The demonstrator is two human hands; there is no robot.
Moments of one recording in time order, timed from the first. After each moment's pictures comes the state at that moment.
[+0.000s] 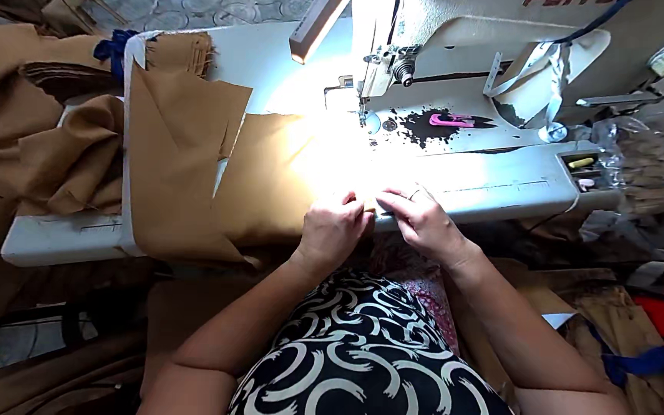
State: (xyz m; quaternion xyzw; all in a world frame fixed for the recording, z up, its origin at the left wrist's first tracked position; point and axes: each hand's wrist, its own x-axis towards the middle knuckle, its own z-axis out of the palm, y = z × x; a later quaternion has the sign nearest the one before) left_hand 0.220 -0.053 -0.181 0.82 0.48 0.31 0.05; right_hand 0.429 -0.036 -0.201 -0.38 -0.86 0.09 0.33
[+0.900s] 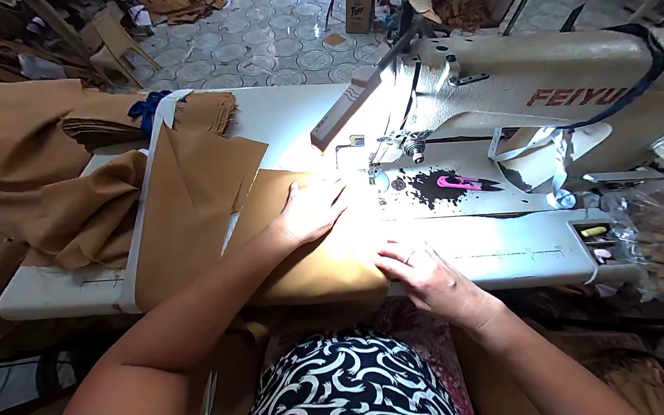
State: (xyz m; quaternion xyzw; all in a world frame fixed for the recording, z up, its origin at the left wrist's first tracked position) left_hand 0.166 0.081 -0.154 0.83 0.53 0.06 0.14; right_hand 0.431 -0.013 -0.191 -0.30 -0.92 0.05 0.26
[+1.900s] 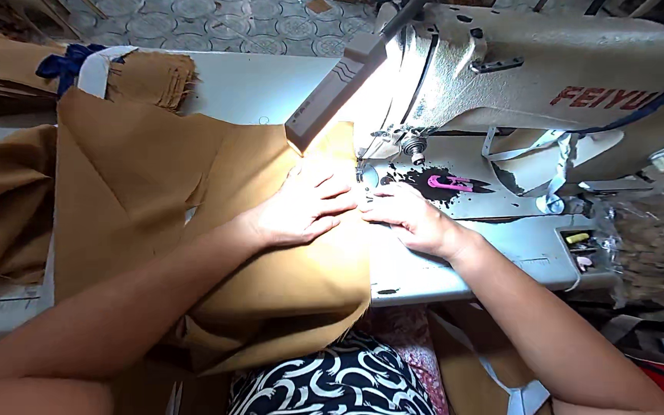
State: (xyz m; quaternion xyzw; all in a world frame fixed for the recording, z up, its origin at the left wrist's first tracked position) left_hand 0.153 0.106 -0.178 0.94 0.29 0.13 0.10; right_hand 0.444 0.095 -0.180 -0.24 -0.93 0.14 0.24
